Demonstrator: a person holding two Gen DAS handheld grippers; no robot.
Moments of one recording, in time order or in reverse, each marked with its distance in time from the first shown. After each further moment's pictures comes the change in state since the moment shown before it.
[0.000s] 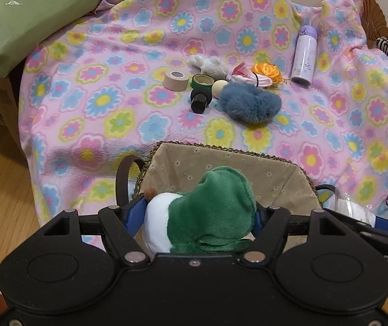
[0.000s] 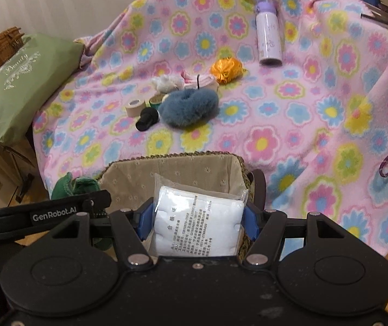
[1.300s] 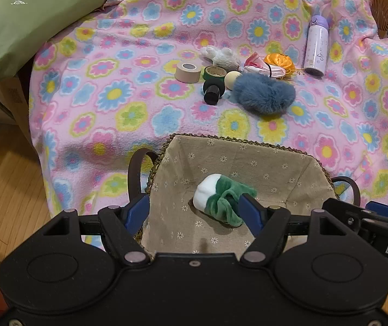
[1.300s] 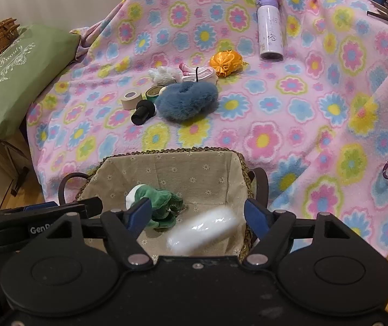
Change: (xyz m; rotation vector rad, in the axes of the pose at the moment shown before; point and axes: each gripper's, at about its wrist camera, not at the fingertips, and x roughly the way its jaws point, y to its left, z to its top) left arm 0.006 0.001 -0.001 0.013 0.030 0.060; right arm 0.014 0.001 0.004 -0.019 0.027 -0.010
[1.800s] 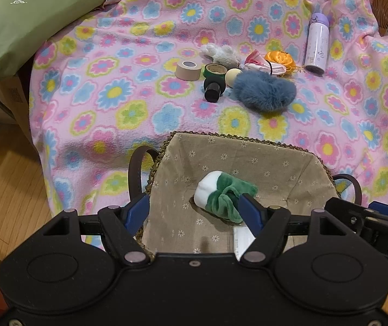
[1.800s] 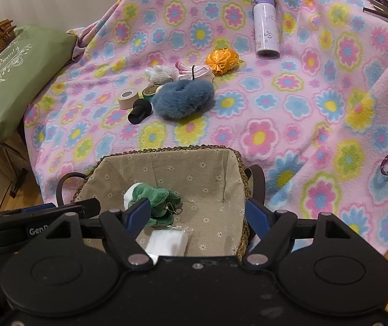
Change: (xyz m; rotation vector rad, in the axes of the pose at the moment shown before) left arm -0.001 0.001 0.000 0.002 0.008 0.001; right arm 0.001 -0.002 -0.001 0.013 0.007 -0.011
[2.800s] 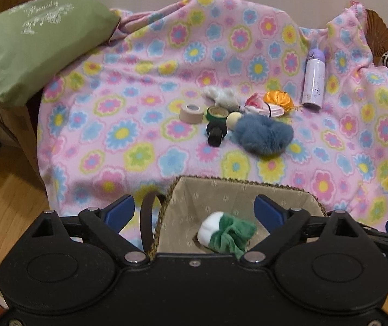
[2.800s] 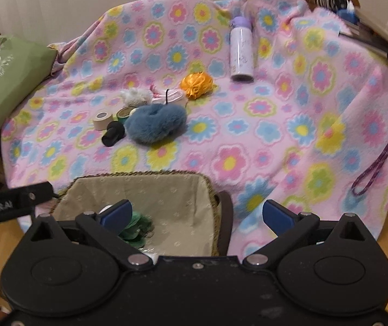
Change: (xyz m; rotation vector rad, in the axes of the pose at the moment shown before) left arm -0.019 0.007 0.020 0.006 -0.156 0.001; right arm -0.005 -0.004 0.006 -0.022 -0.109 -0.141
